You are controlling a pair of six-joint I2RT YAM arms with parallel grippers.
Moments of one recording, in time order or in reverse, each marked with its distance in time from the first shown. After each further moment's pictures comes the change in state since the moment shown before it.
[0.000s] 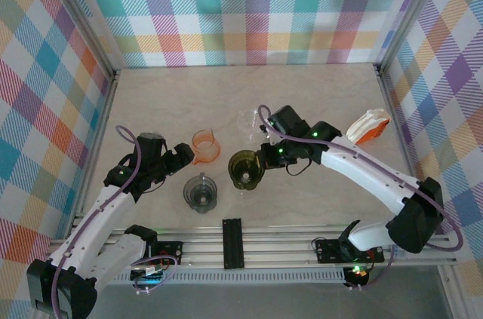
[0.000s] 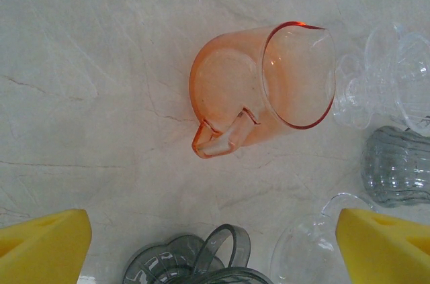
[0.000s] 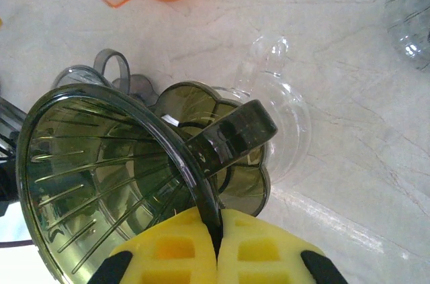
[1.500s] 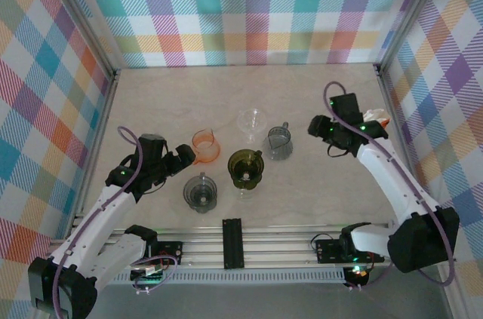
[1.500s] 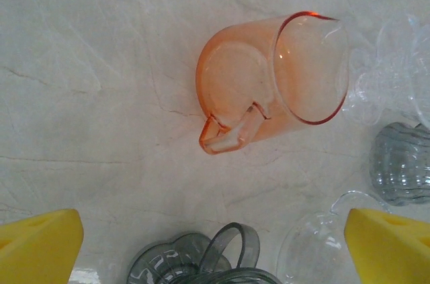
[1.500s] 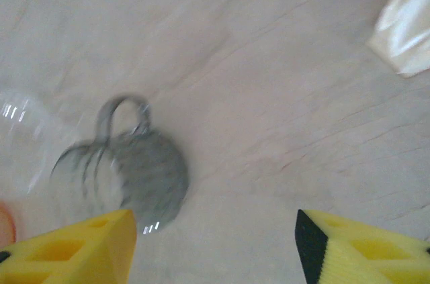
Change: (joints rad) left arm 0.000 0.007 -0.023 0.007 0.006 0.000; right arm -0.547 -0.145 -0.145 0.117 0.312 0.094
